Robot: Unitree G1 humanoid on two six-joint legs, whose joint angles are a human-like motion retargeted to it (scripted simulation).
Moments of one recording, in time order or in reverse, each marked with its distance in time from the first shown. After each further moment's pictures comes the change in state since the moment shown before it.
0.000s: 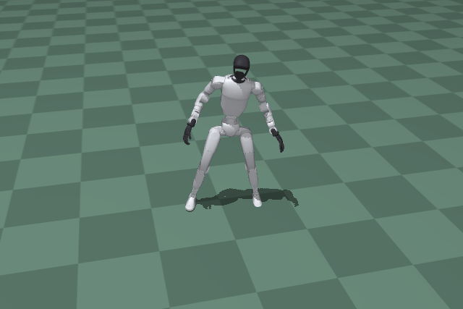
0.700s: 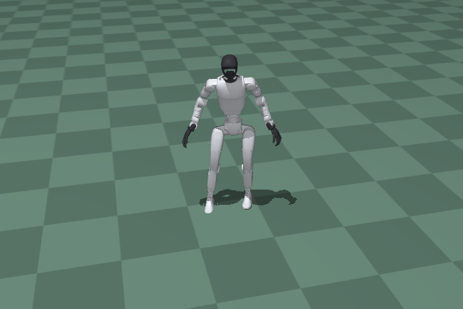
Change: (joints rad) left arm 0.022 -0.125 -0.166 -0.007 0.275 0.041 -0.018; right arm 0.012 -0.002 -0.081 0.134 0.072 0.021 -0.230; waist 0.101 0.106 0.053; left_leg -0.108 -0.305 -0.073 0.198 -0.065 0.142; right_leg -0.012 0.119 0.125 -0.104 0.075 0.087
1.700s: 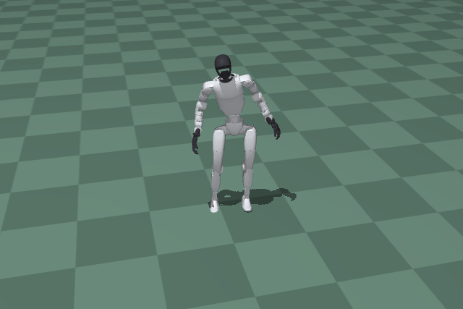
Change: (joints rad) left arm 0.054 -0.085 0.032 0.057 -0.096 0.005 -0.052; right arm 0.009 -0.020 0.082 -0.085 -0.006 -0.015 0.141; waist 0.025 0.120 -0.013; left_leg 0.056 0.013 0.250 -0.214 0.098 -0.107; right_leg -0.013 0.050 0.072 0.097 -0.101 -0.067
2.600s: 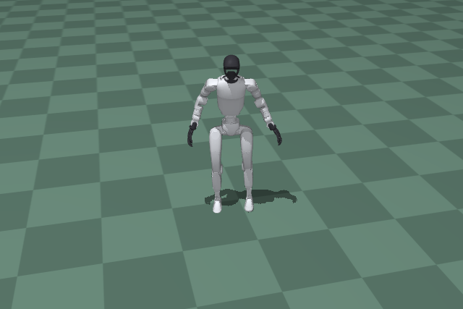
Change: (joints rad) left arm -0.077 0.121 0.099 0.035 -0.172 0.025 0.044; right arm 0.074 0.081 -0.014 0.068 0.051 0.018 0.051; waist -0.028 -0.152 -0.006; left_leg 0.020 0.091 -0.212 -0.087 0.032 0.010; right_leg -0.020 0.108 -0.106 -0.001 -0.003 -0.136
